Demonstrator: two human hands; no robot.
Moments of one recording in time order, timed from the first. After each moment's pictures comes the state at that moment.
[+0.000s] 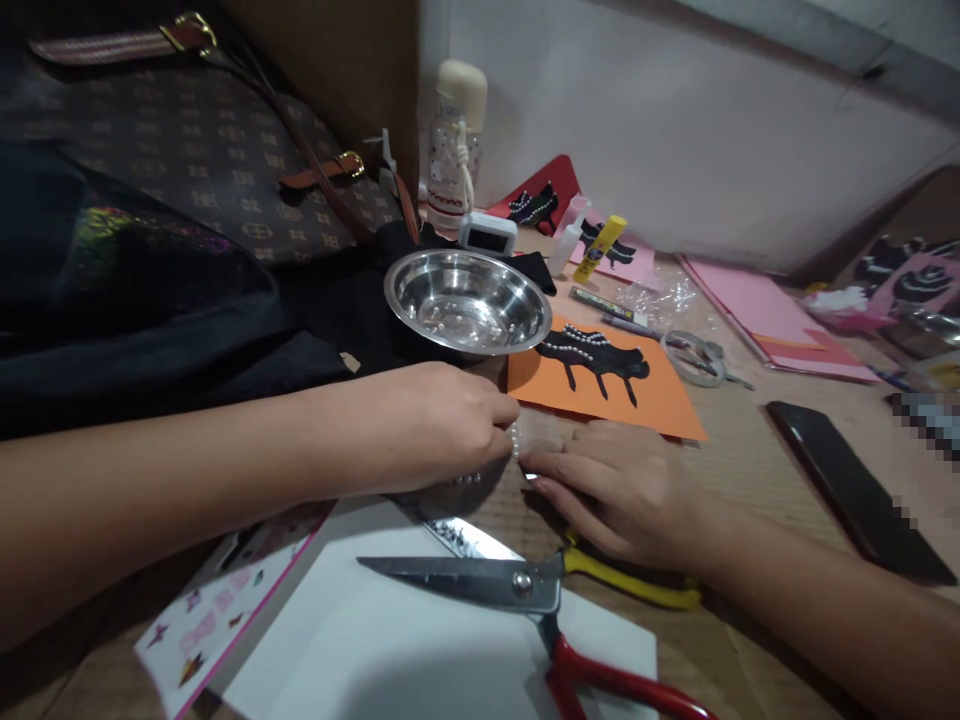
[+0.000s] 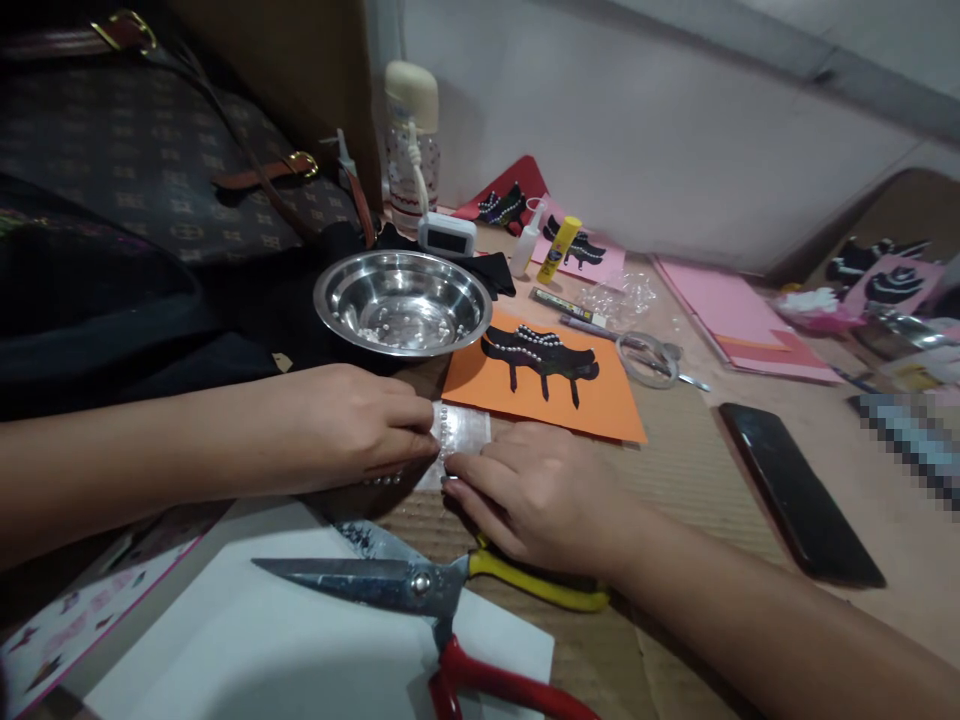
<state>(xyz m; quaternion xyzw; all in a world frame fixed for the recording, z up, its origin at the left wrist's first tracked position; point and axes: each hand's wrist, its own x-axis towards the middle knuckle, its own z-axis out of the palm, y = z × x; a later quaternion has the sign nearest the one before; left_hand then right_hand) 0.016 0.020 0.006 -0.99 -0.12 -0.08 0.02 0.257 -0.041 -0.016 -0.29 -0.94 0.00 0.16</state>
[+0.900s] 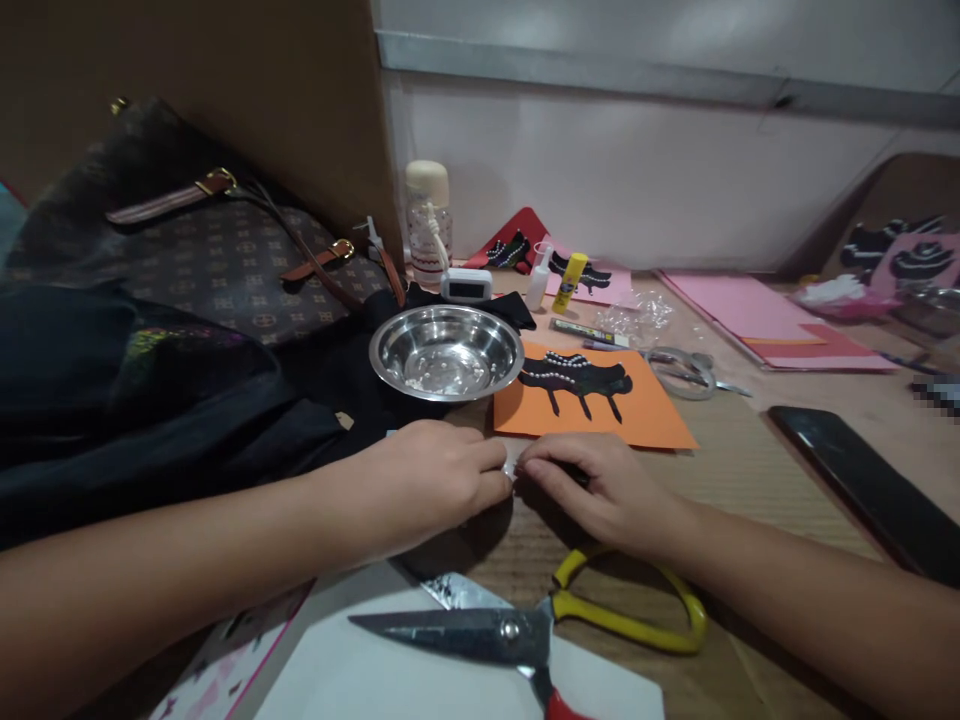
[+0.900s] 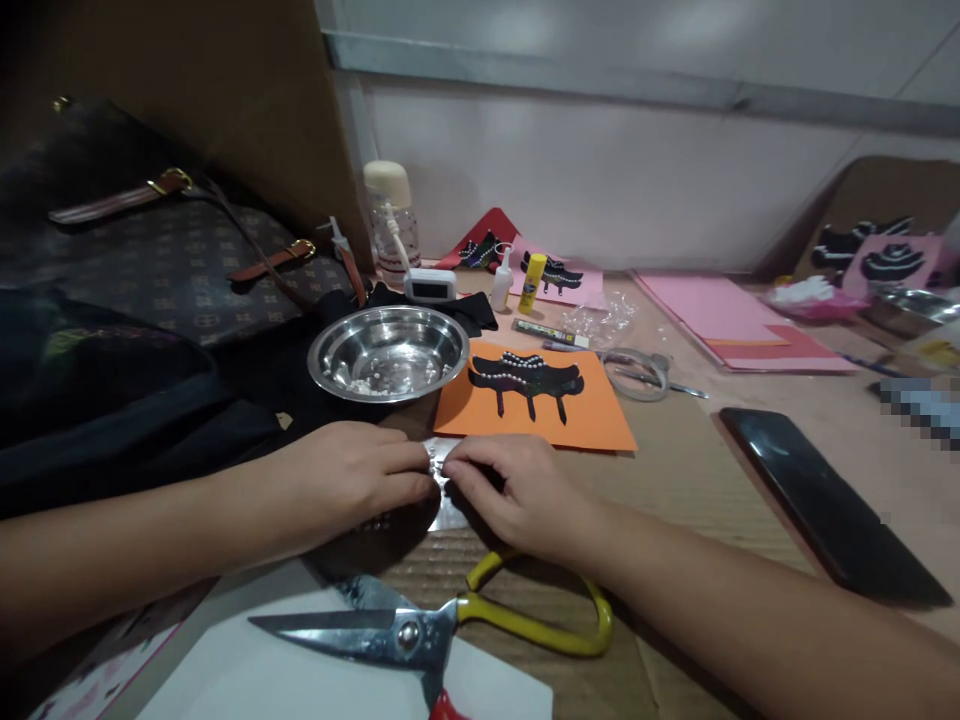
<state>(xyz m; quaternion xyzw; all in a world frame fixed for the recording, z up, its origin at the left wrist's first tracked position) 0.027 0.015 0.002 -0.99 -0.11 -0.05 0.03 0.252 -0.024 -0.017 -0.41 -0.83 0.23 0.29</state>
